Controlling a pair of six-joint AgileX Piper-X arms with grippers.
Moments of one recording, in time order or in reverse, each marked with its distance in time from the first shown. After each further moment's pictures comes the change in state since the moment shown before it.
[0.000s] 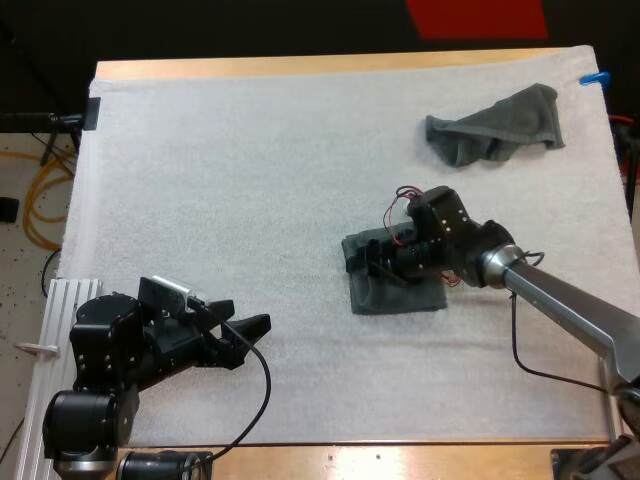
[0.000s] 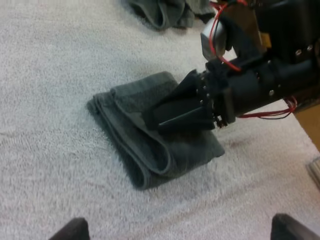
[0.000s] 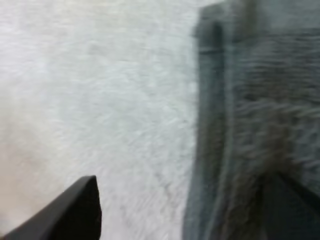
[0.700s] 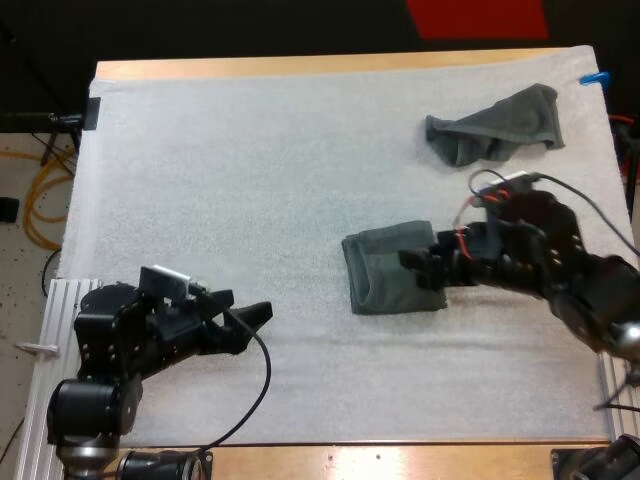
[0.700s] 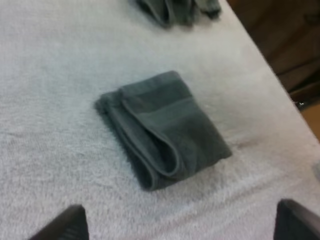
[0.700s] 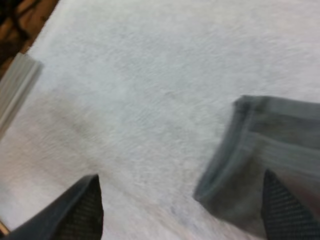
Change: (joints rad) left arm -0.035 0.054 0.000 -0.081 -0.043 -0.064; right arm 0.000 -0.613 0.000 0.360 0.228 -0.318
